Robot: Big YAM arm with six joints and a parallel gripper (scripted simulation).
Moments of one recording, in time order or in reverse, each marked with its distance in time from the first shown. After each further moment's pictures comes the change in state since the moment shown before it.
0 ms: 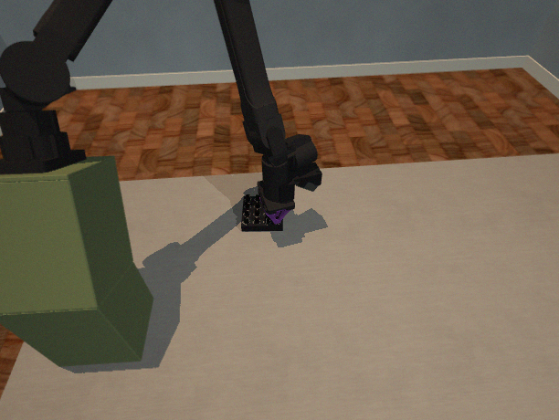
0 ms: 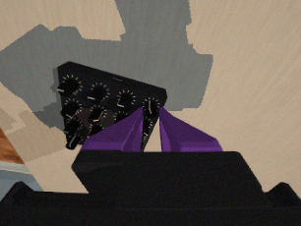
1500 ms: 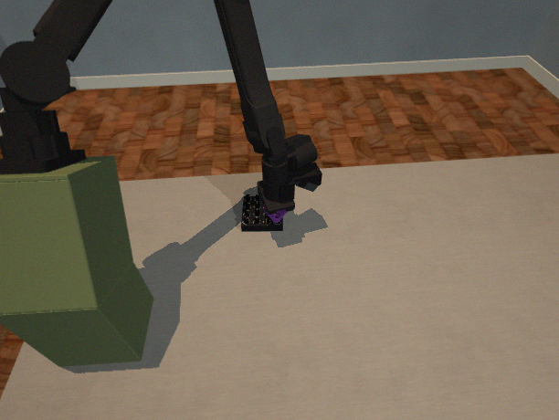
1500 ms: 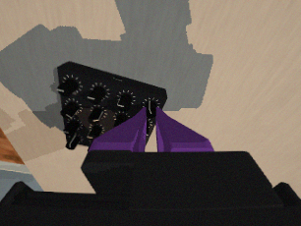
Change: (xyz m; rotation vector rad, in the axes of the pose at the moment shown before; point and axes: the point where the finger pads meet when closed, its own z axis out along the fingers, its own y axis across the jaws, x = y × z) arm 0.000 0.000 0.000 0.000 0.000 0.000
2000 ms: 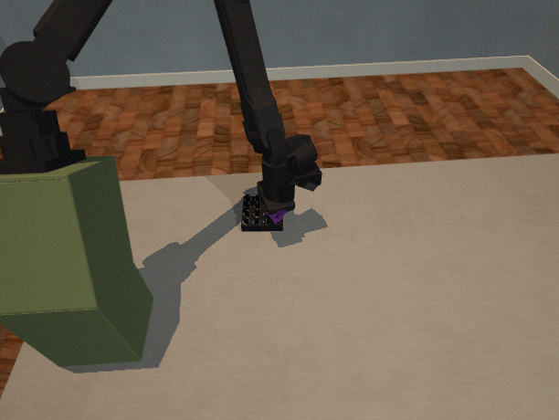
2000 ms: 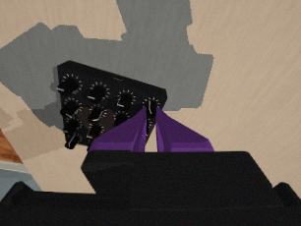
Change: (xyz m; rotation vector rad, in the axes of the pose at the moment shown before) arm 0.000 0.000 0.000 0.000 0.000 -0.011
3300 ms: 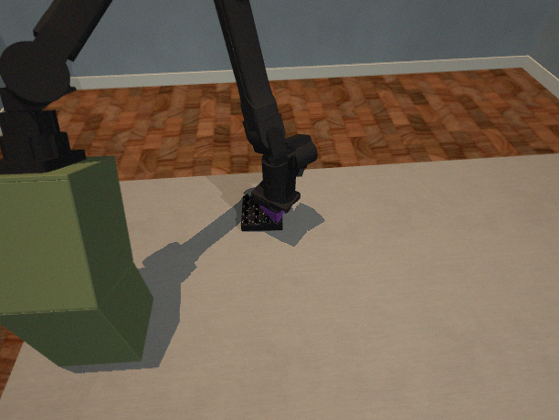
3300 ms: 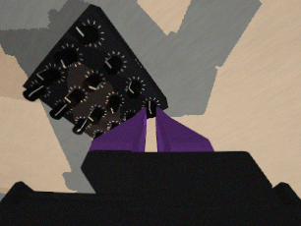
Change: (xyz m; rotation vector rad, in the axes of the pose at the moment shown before) arm -0.001 0.000 0.000 0.004 -0.002 -0.655
